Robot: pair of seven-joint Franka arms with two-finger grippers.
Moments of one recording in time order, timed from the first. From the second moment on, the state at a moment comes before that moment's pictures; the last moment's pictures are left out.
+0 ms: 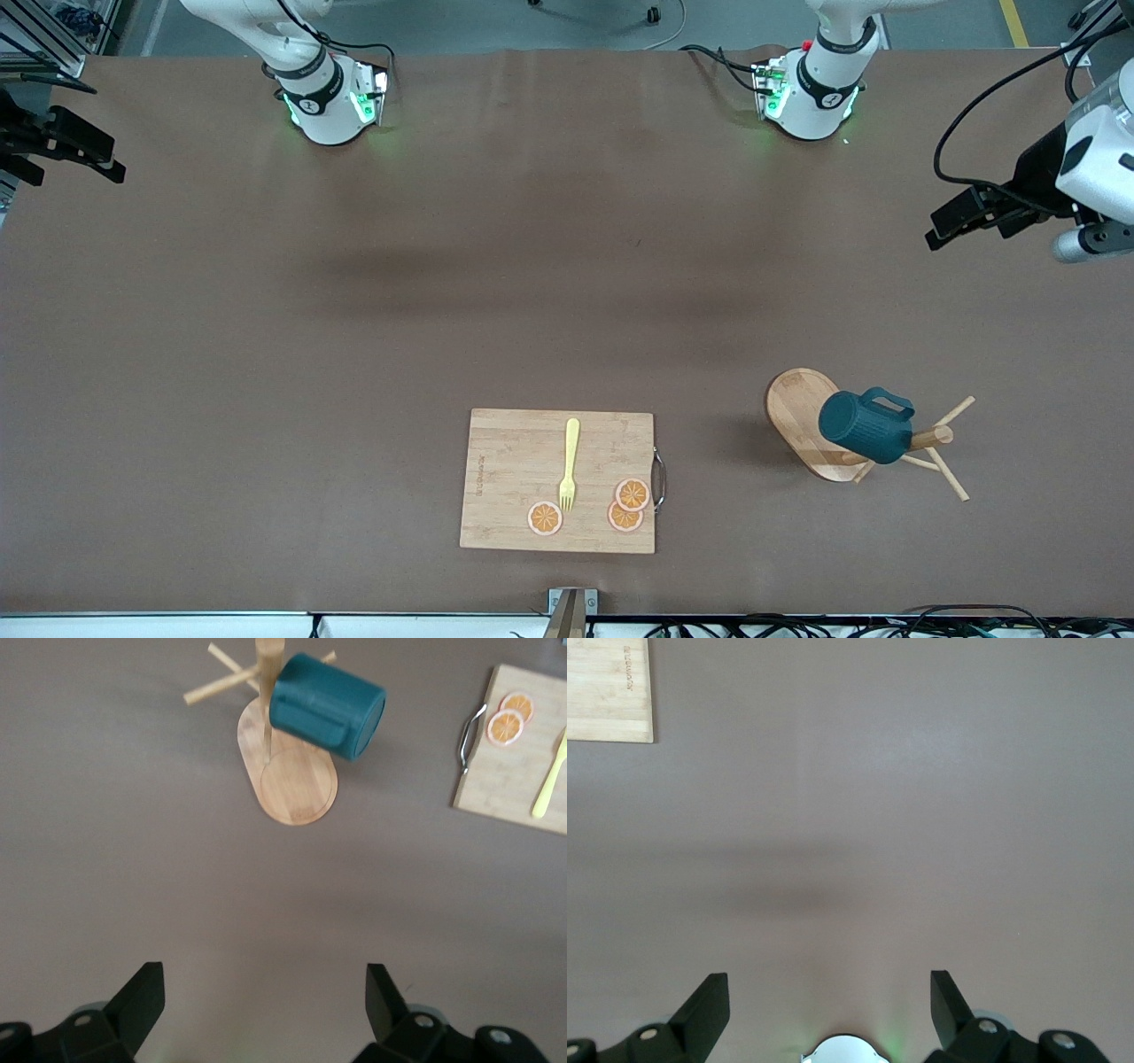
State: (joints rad) left arm 0.04 -0.04 -0.15 -1.63 -0.07 1.59 -0.27; right arm -0.01 -0.11 -0.03 -1.57 0.01 1.40 -0.05
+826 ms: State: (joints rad) left arm 0.02 -0.12 -0.14 -1.69 0.01 1.61 -0.14; right arm -0.01 -0.11 -0.03 -1.57 0.01 1.40 -0.05
